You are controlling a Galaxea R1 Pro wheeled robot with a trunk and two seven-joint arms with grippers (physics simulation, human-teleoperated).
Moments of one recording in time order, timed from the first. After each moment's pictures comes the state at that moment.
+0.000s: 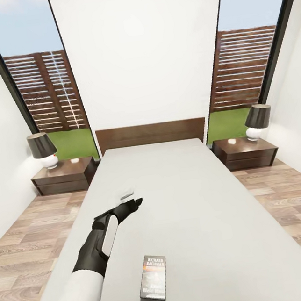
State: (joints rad) left arm -0.68 -0.17 0.05 -0.98 0.27 0.54 -0.02; right arm -0.41 -0.14 -0.27 0.08 -0.03 0.02 0.52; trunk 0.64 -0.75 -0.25
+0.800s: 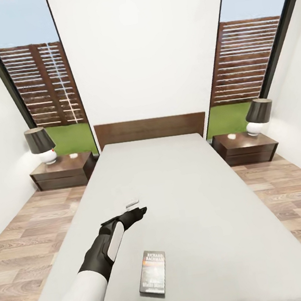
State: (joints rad) left arm -0.68 -0.17 0.01 -0.85 0.29 0.49 0.01; right arm -0.41 -0.14 -0.27 0.08 -0.03 0.02 0.52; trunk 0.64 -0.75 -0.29
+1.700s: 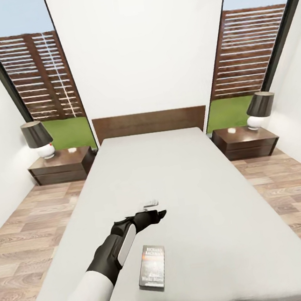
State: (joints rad) left arm -0.68 -0.17 -0.22 -0.85 0.29 0.49 -0.16; right arm -0.41 -0.14 -0.27 0.08 -0.03 0.02 0.52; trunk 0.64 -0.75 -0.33
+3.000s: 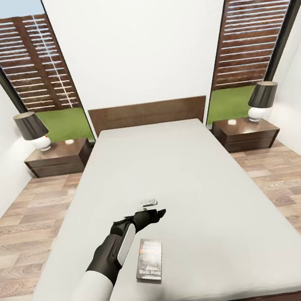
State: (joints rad) left arm -0.68 -0.17 -0.21 -0.85 0.29 0.48 -0.16; right arm -0.41 -0.14 -0.27 0.08 -0.03 0.02 0.52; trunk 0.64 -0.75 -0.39
